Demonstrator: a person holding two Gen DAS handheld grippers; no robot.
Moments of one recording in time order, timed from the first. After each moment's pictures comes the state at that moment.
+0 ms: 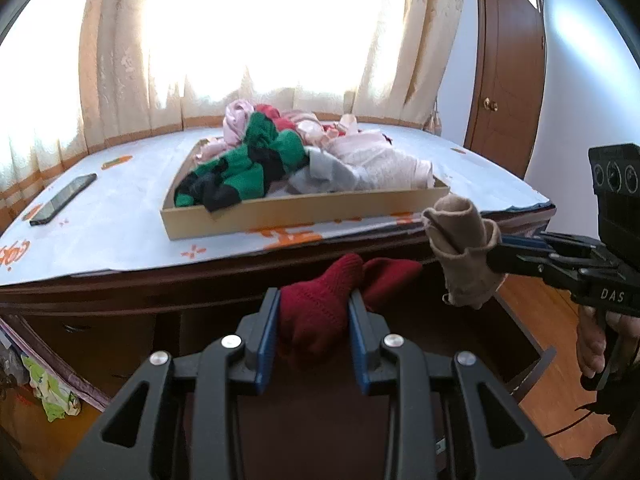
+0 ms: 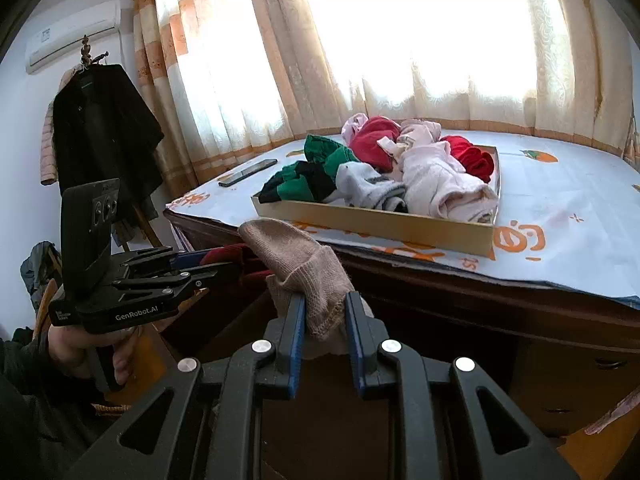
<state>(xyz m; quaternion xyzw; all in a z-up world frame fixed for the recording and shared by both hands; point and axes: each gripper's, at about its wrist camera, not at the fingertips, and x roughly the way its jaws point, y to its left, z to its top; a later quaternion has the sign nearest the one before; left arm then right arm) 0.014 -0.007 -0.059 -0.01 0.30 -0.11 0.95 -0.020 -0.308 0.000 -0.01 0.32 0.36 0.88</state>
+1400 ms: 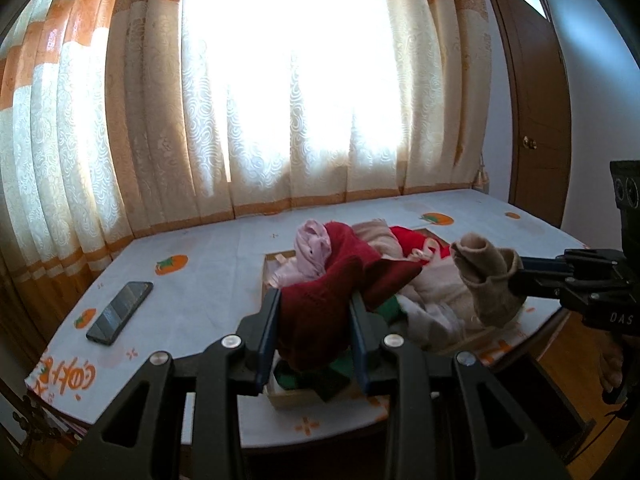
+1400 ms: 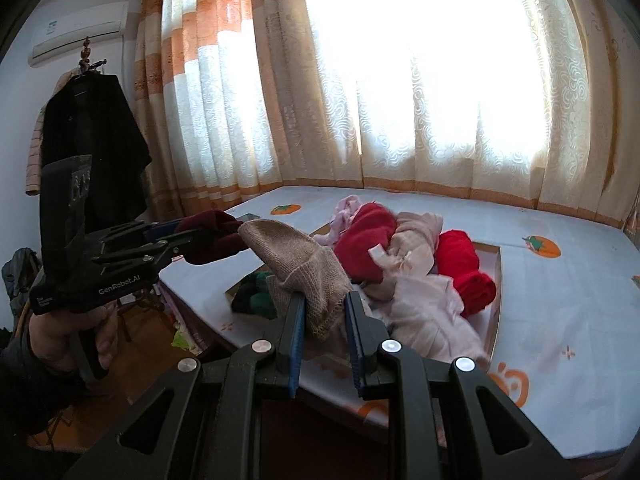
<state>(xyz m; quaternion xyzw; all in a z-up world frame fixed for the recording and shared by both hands) 0.084 0.035 0.033 0.04 0.21 -0.03 0.98 0.065 -0.259 0.064 -0.04 0.26 0.34 0.90</state>
